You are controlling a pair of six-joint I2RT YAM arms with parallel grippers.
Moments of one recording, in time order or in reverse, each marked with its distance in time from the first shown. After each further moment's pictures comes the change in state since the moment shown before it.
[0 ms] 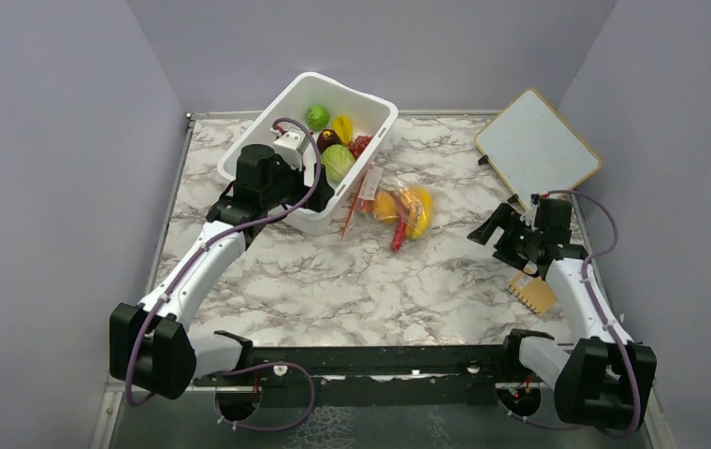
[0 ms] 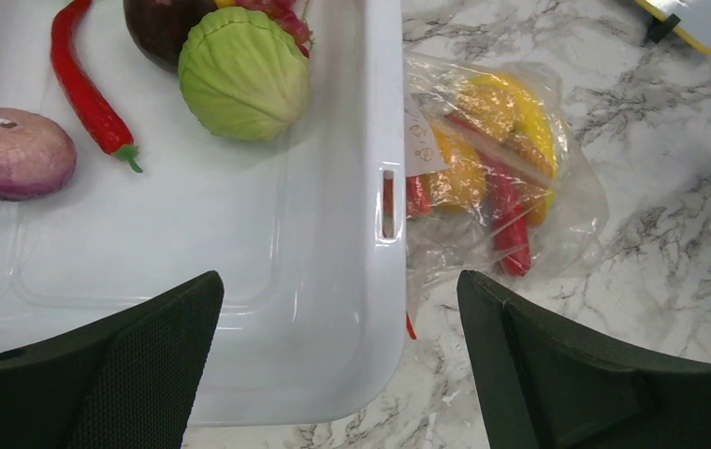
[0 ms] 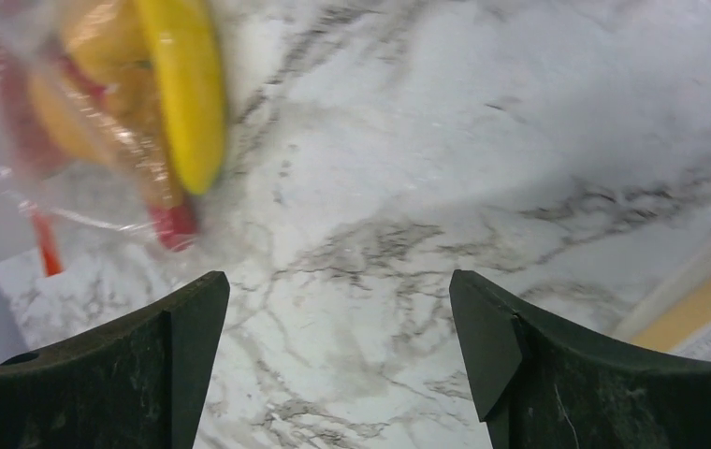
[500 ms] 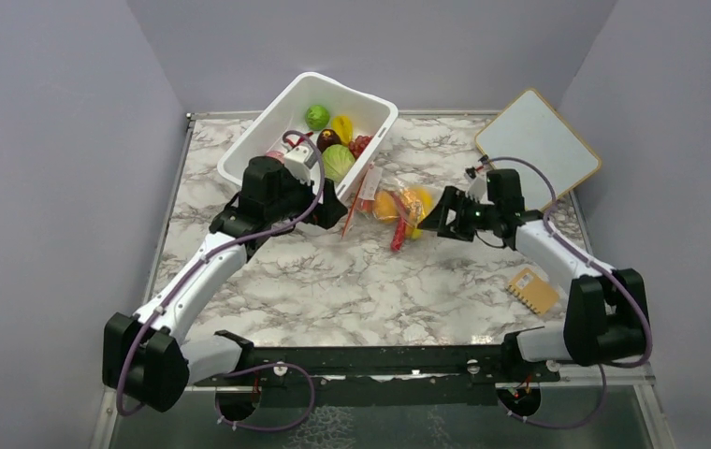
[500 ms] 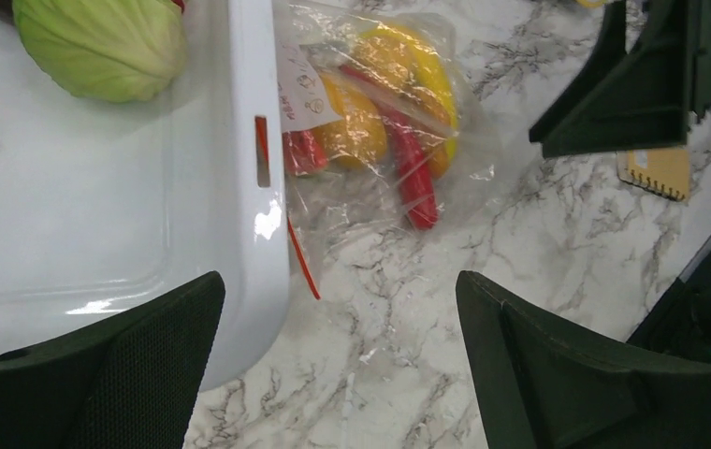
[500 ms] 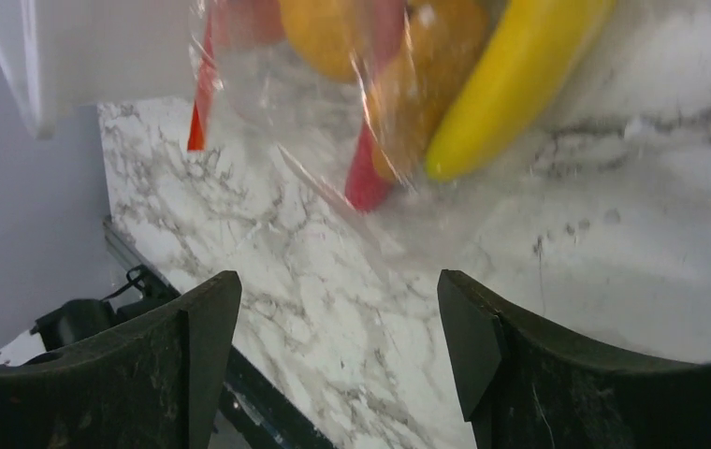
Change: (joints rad) left arm -0.058 -0.028 -0.040 -0.016 0.128 -0.080; right arm 0.297 0.238 0.127 0.247 -0.345 0.010
